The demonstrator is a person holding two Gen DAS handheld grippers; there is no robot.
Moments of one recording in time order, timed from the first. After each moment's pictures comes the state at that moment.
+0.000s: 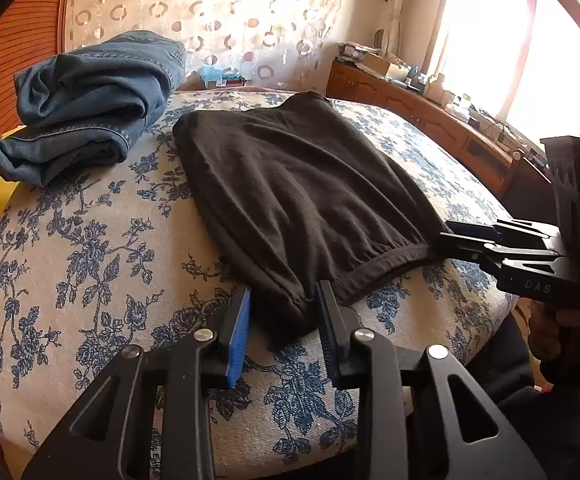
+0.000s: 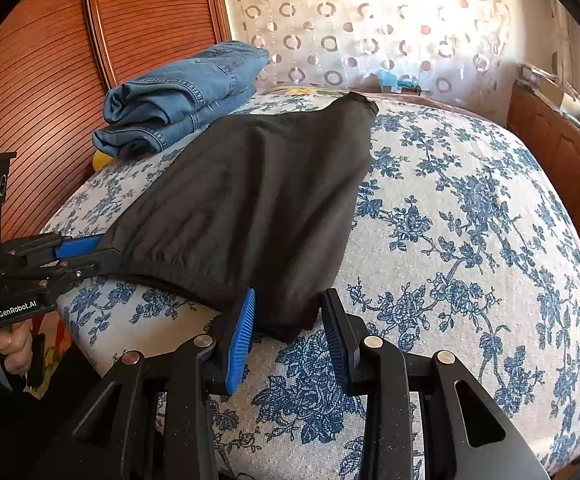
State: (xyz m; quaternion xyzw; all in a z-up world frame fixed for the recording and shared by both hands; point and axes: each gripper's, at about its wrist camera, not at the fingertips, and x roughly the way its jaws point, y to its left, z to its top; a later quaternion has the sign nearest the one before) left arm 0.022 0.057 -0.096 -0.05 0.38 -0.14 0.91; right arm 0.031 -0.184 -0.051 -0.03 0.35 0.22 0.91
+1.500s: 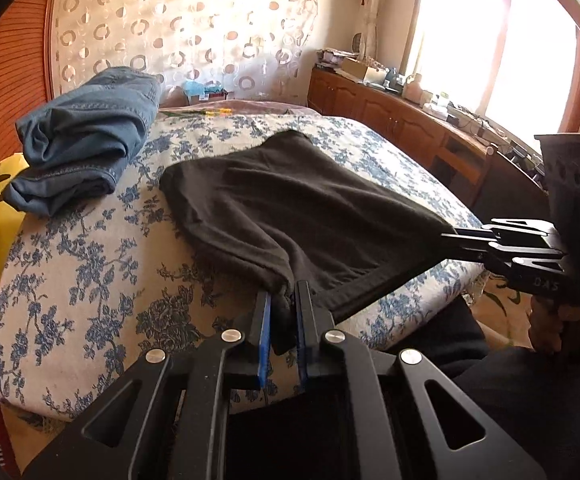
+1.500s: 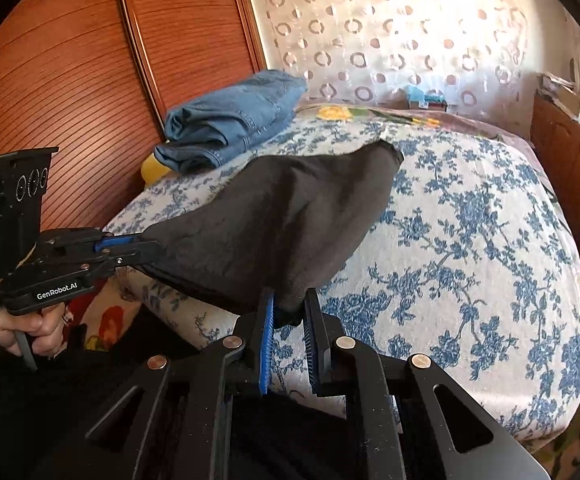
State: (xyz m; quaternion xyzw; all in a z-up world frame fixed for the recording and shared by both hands) left arm -0.009 0.036 -0.049 -0.02 0.36 -0.17 0.92; right arm -0.031 -0.216 -0.009 -0.02 0.32 0.28 0.91
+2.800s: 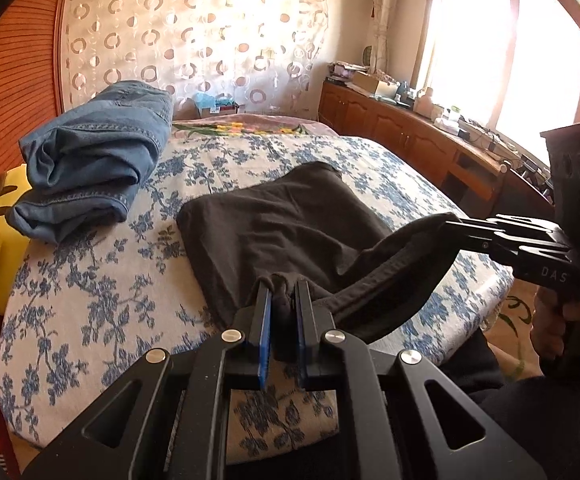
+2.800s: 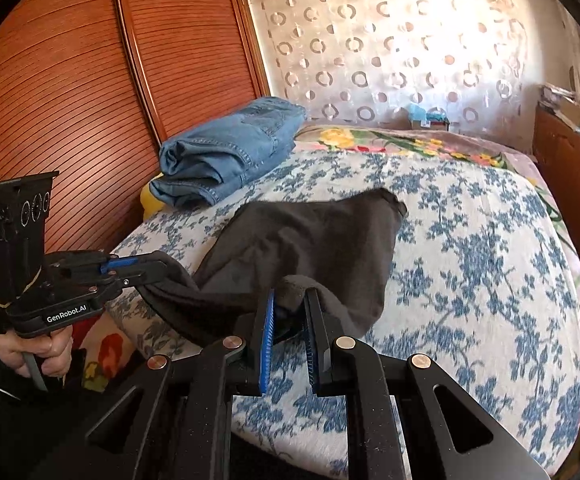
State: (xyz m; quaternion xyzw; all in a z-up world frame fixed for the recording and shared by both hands) left arm 0.016 0.045 -0.042 -0.03 0.34 -0.15 0.93; right arm -0.003 -0.205 0.005 -0.01 0.28 0.28 0.92
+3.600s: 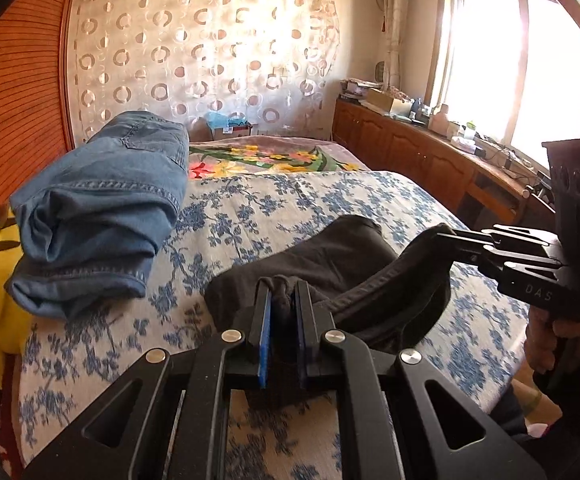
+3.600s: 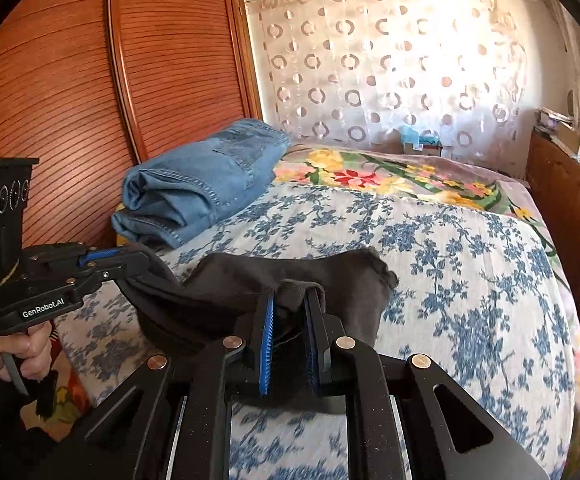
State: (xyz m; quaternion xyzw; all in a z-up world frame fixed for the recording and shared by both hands) left arm 0.090 0.063 -0.022 -0.02 0.31 -0.12 0.94; right arm 0.077 -0.179 0.011 -0.03 0.26 0.26 0.93
